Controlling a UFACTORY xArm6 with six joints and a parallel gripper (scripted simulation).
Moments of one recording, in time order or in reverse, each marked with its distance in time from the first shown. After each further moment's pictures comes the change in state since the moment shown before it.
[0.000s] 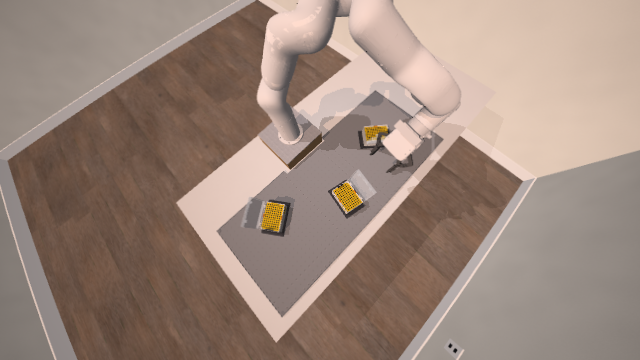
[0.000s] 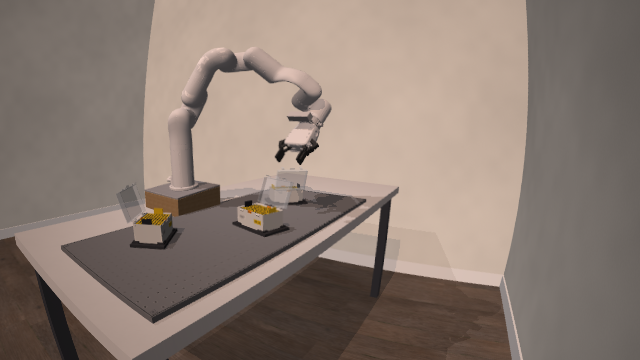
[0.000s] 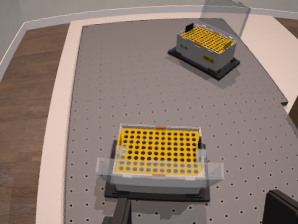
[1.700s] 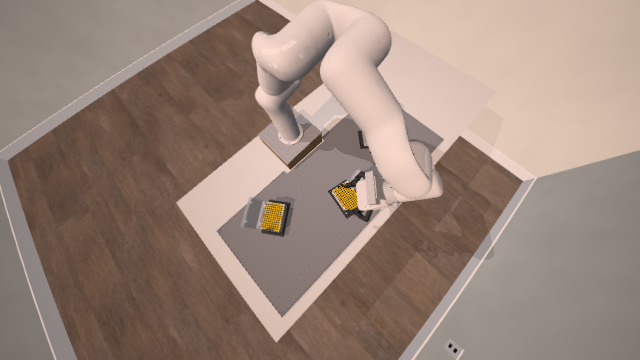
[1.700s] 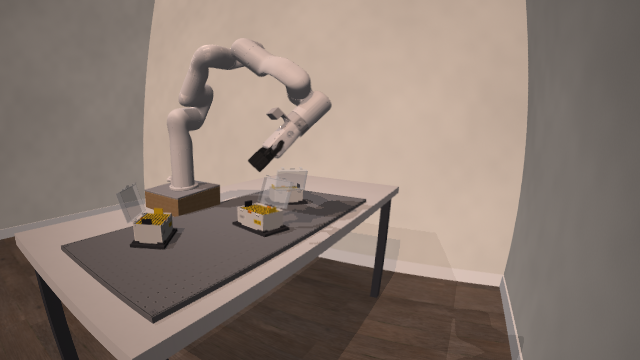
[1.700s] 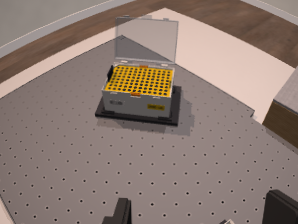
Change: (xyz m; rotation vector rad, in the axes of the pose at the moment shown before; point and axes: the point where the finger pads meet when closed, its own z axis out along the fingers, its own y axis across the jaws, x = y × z) arm 0.137 -0.035 0.137 -0.443 0.001 0.446
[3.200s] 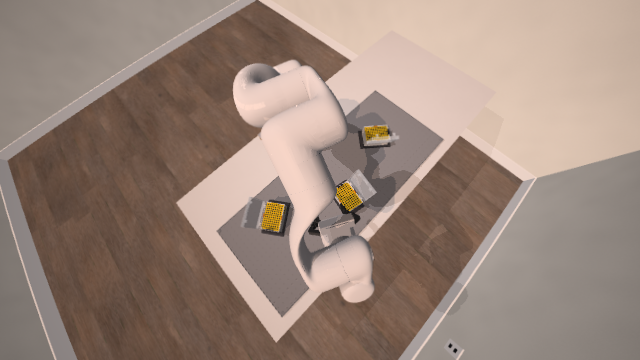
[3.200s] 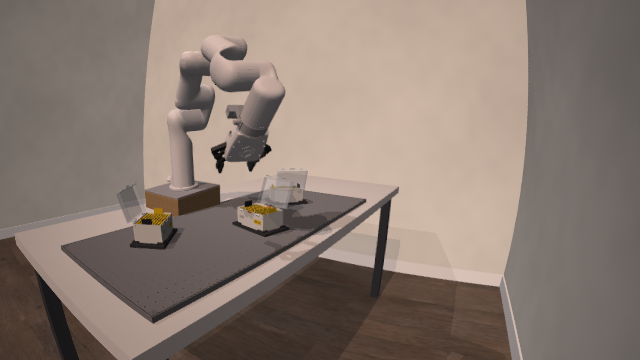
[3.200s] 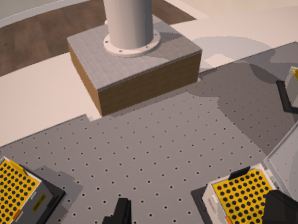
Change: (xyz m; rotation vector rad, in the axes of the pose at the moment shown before) arm 0.047 -0.045 0.046 -0.923 0.008 0.919
